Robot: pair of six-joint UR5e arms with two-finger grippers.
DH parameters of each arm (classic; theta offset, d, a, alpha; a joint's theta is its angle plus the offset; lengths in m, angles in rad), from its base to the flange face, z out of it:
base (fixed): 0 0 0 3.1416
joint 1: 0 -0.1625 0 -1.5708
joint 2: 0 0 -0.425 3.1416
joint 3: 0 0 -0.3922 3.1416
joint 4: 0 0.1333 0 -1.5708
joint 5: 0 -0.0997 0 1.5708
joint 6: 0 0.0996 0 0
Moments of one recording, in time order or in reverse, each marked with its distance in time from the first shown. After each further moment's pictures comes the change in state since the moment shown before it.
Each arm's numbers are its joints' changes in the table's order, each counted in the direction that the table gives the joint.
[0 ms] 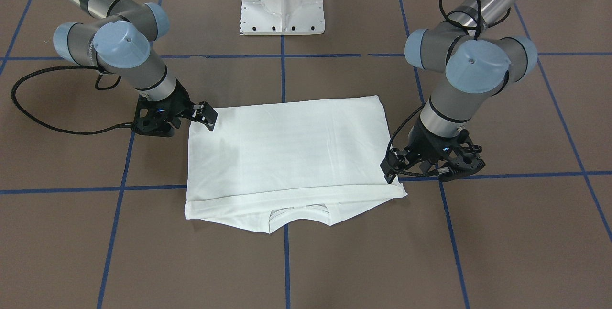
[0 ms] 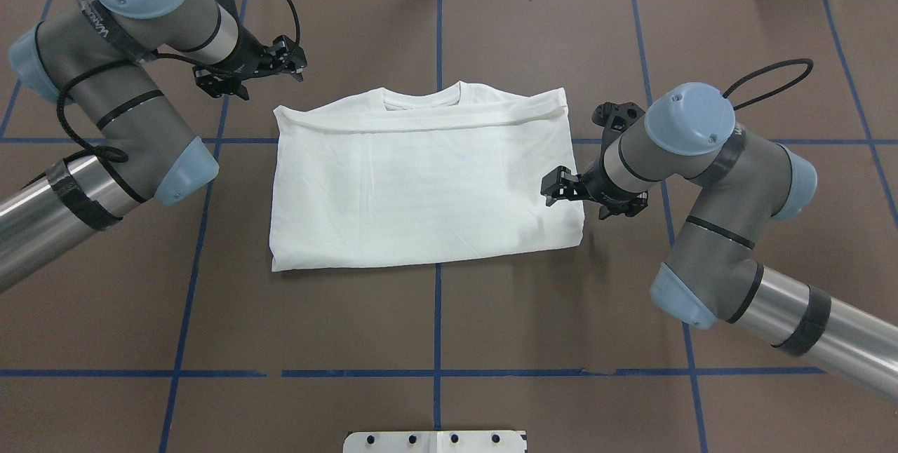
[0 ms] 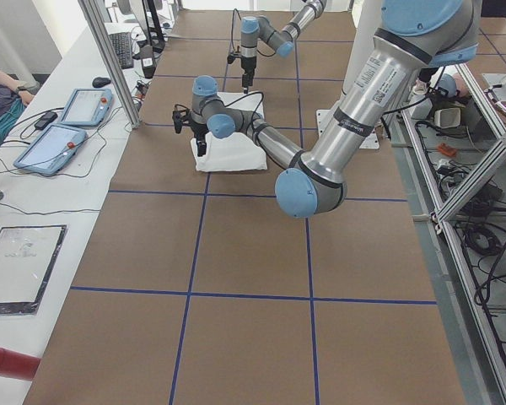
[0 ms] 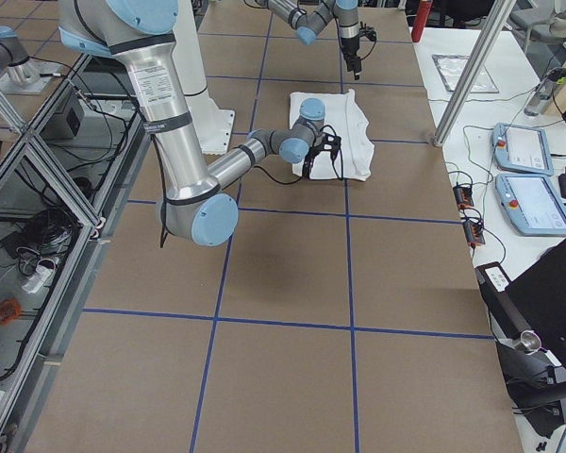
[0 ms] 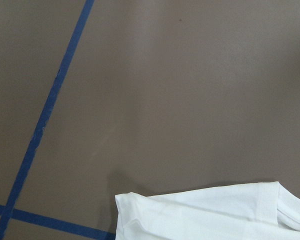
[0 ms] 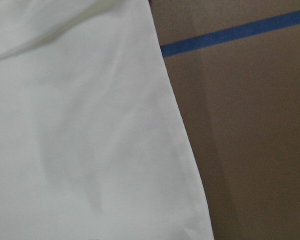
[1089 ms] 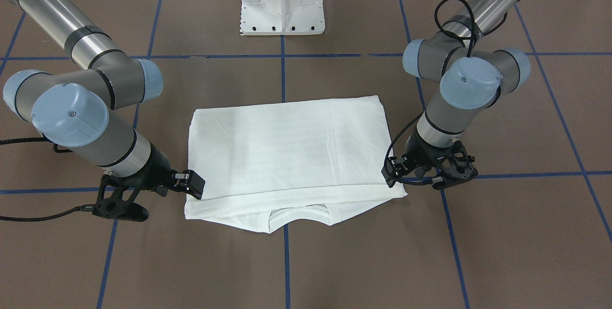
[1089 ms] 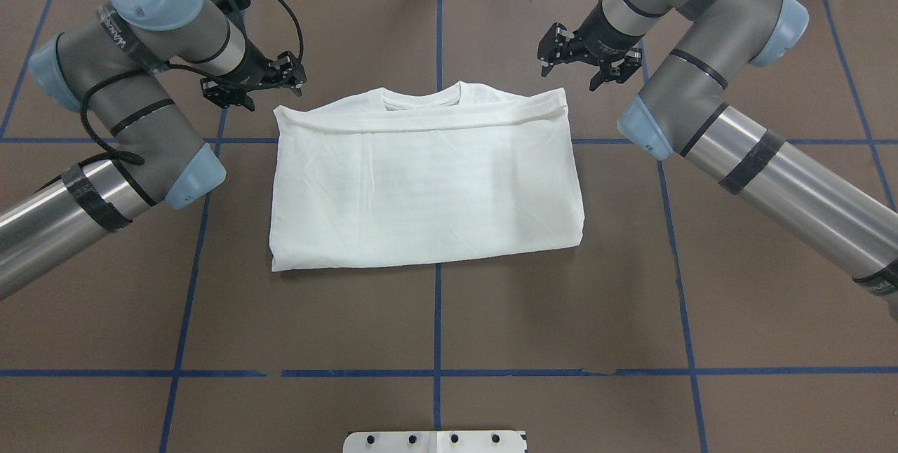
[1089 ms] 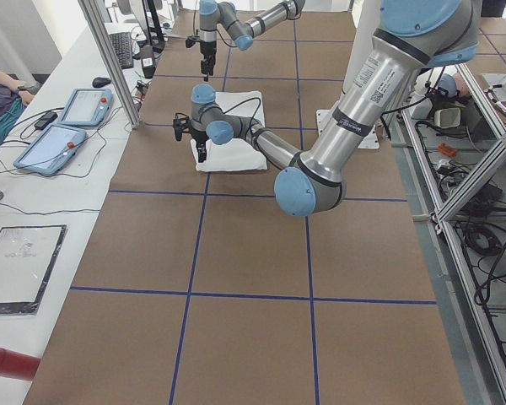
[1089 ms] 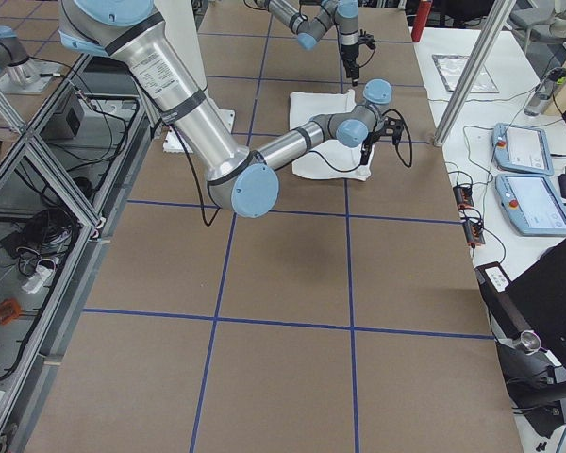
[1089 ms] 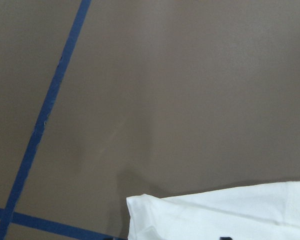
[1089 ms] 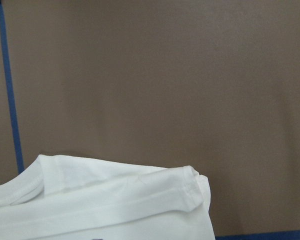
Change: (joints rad) left arm -0.015 -0.009 -0.072 -0.024 0.011 0.015; right arm -0.268 0.328 0.360 0.002 -0.162 -0.189
